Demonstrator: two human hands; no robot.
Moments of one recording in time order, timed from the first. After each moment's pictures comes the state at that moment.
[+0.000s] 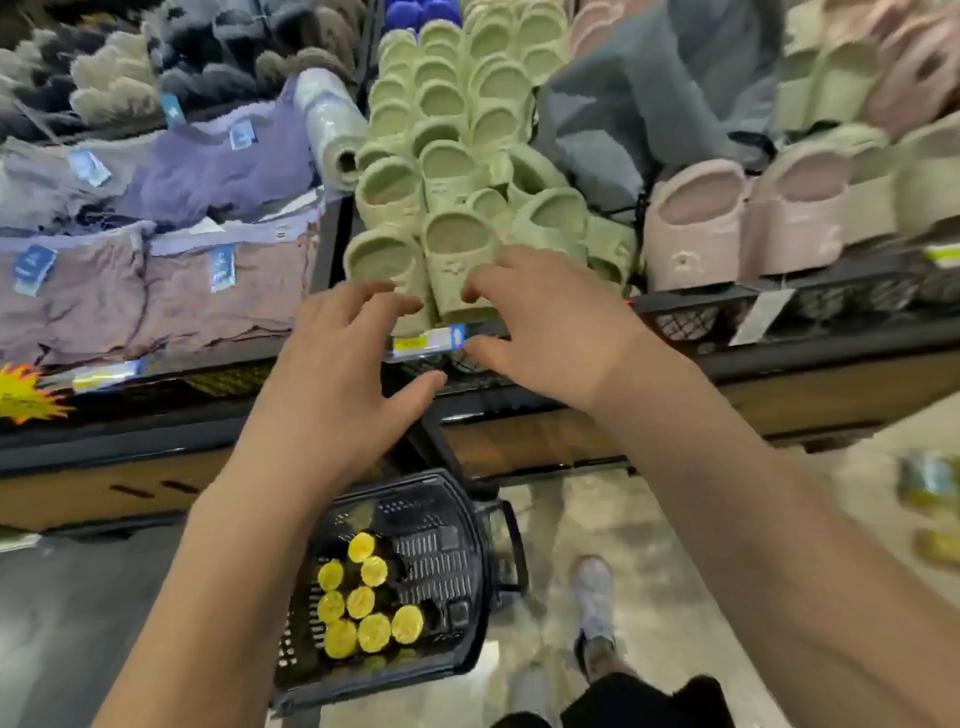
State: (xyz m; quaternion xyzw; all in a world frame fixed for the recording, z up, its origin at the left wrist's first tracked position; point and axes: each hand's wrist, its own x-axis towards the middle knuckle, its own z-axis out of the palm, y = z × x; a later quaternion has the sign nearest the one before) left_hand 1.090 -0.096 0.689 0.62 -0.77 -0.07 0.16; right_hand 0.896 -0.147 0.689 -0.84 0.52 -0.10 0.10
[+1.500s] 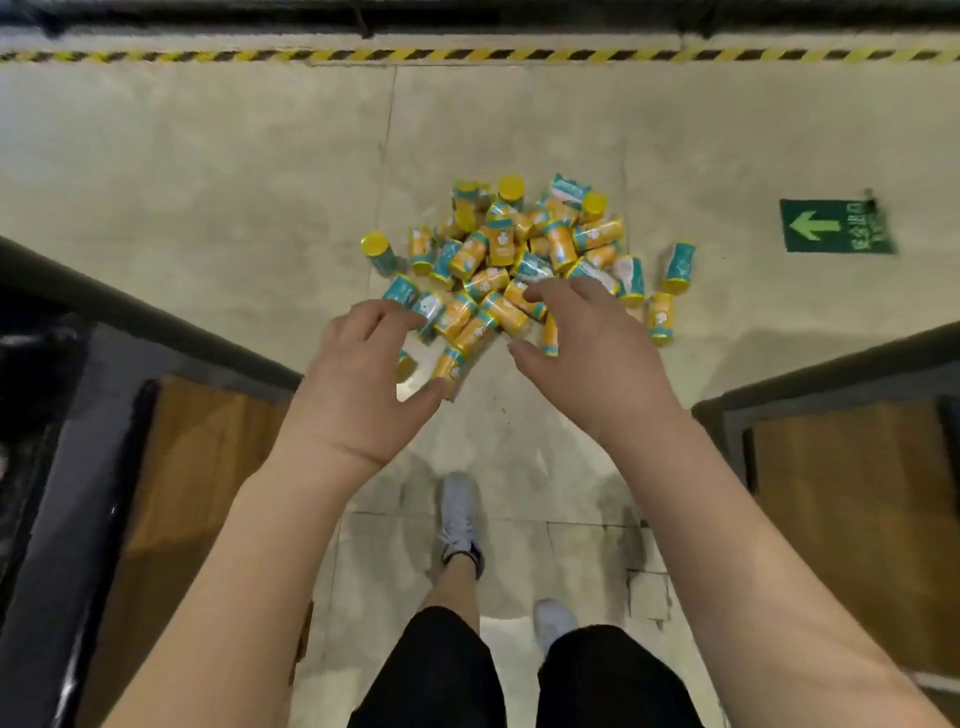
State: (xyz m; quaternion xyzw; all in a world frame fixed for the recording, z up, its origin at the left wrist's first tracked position) left_hand 0.145 -0.066 0.445 0.02 -0.97 -0.23 -0.06; right_hand 0.091 0.146 0.449 -0.09 0.96 -0.26 0.10
